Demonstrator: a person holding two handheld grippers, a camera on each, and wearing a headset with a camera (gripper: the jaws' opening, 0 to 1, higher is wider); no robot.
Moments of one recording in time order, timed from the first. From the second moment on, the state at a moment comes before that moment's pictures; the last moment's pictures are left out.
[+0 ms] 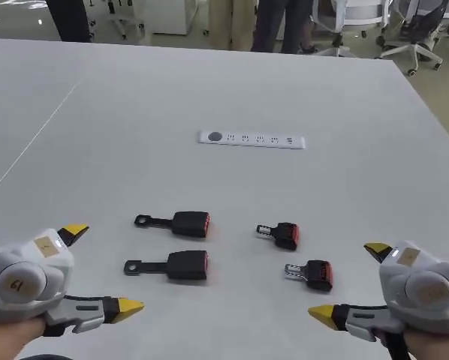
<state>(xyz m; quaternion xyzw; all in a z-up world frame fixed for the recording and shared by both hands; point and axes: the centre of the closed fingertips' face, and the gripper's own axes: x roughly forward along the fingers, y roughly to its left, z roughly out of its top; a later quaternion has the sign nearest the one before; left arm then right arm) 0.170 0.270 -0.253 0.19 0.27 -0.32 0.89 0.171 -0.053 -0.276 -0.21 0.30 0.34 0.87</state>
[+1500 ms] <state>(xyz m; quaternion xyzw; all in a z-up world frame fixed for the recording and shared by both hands) 0.211 0.201 -0.327 0.31 0.31 -0.47 0.76 0.202 -0.039 -0.333 -0.32 0.35 0.47 0.74</state>
